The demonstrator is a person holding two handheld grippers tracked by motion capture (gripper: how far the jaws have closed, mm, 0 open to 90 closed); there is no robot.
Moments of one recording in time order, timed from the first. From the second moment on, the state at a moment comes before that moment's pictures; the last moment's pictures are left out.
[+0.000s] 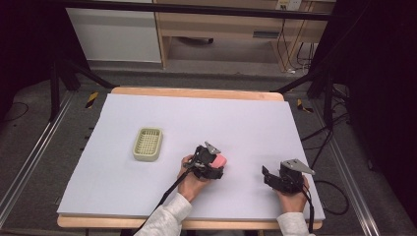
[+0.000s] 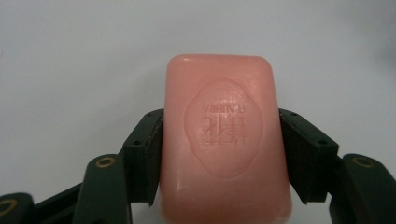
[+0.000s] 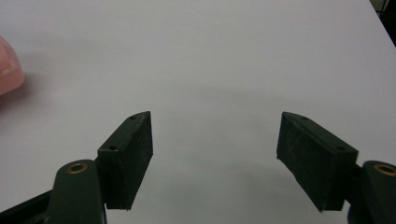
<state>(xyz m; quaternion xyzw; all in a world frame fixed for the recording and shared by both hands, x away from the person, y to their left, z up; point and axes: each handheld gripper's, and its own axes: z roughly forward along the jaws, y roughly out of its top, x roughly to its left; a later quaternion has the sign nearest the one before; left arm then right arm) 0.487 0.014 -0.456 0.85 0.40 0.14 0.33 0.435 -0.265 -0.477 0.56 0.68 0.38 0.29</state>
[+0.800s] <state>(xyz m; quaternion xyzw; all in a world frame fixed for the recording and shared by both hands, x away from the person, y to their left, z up) 0.486 0.078 -0.419 0.81 0.42 0.16 0.37 0.435 -0.265 -0.477 0.56 0.68 0.38 0.29</state>
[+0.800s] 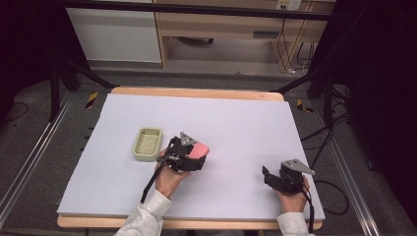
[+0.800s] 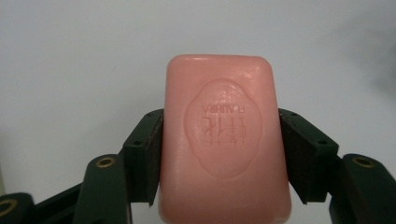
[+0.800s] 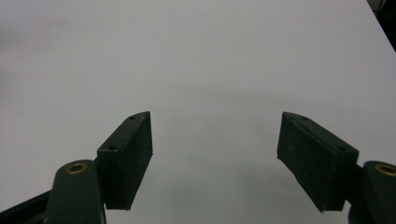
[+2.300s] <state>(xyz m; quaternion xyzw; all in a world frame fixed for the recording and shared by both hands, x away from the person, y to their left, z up) 0.505 0.176 -0.399 0.76 0.50 0.21 0.36 0.434 -0.266 -0.477 0.56 0.68 0.38 0.29</state>
